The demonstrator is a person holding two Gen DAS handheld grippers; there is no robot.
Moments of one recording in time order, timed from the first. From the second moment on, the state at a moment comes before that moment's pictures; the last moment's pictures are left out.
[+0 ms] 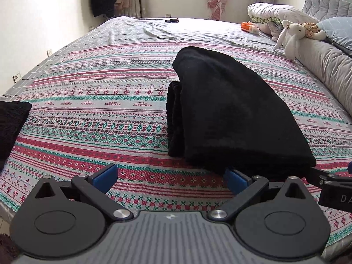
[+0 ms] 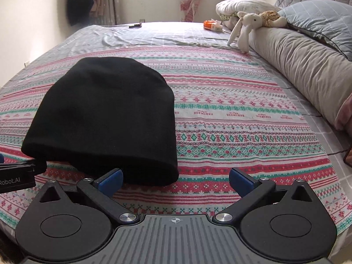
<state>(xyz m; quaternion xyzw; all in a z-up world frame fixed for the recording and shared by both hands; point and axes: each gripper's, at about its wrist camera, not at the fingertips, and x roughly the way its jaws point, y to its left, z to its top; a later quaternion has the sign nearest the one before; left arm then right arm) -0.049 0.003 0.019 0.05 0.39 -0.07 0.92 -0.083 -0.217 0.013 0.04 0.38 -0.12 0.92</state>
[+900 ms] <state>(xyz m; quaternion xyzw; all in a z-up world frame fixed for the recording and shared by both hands) -0.058 0.001 0.013 0.07 0.40 -0.09 0.91 -0.083 -0.221 0.004 0.05 0.39 -0.15 0.91</state>
